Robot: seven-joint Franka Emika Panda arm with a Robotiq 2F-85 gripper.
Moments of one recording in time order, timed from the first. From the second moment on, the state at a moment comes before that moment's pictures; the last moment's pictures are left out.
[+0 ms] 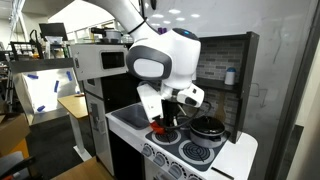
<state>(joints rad) -0.38 0.43 -0.10 -2.07 0.59 2.42 -0.45</state>
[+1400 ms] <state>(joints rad) -0.40 0.17 -0.23 -2.19 0.29 2.15 -0.47</state>
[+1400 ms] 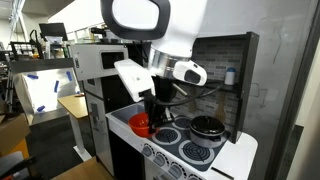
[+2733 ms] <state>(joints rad) -0.36 0.00 -0.27 -2.20 0.53 2.11 -0.26</state>
